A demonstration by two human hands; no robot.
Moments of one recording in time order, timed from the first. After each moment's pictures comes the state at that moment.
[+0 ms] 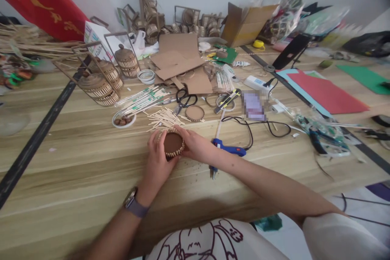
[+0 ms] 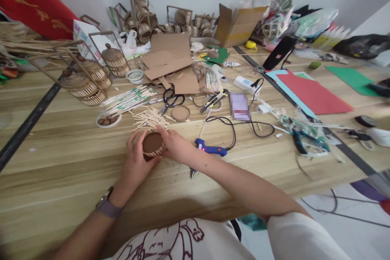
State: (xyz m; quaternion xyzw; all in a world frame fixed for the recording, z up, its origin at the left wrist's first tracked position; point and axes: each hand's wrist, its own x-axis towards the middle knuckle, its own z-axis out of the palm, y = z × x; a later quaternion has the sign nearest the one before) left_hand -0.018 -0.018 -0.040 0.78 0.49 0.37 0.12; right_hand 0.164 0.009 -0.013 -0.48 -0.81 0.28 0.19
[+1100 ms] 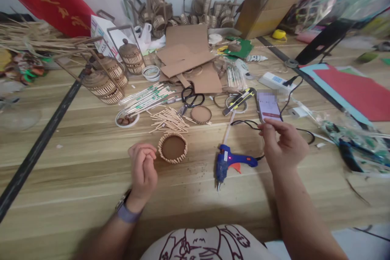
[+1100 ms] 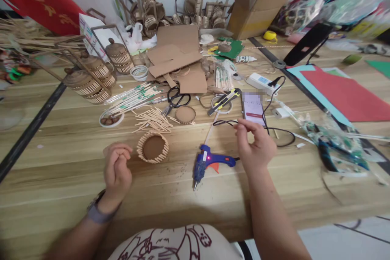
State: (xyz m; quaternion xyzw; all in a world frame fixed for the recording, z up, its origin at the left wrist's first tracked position) left_hand -0.040 -0.022 -0.016 0.70 0.50 0.50 0.09; right_hand 0.302 -0.026 -0.005 -0.66 -0.55 -0.11 0.51
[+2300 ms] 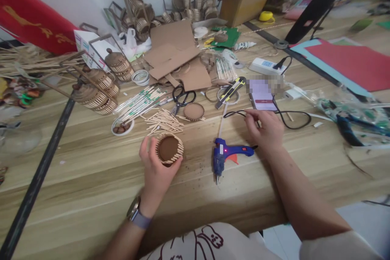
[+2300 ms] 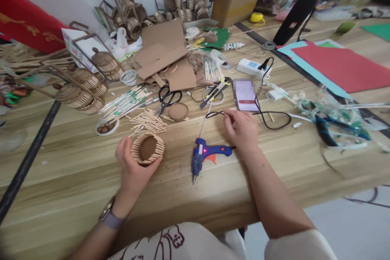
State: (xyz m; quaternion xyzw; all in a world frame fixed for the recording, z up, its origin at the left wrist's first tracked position) left_hand -0.012 -0.021 -0.025 0.77 0.50 0.38 0.00; right_hand 0.318 -0.016 -0.026 -0.68 -0.61 -0.15 0.38
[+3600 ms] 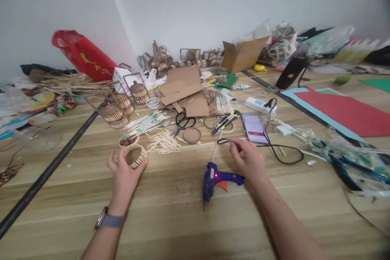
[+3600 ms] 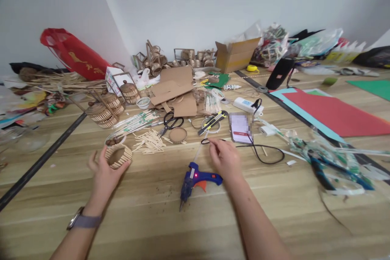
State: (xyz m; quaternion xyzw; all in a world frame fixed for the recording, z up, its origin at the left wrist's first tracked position) left_hand -0.074 0.020 -0.045 0.61 0.68 0.41 -0.03; right_hand 0.303 -0.011 -0.021 -0.58 -0.66 -0.11 0.46
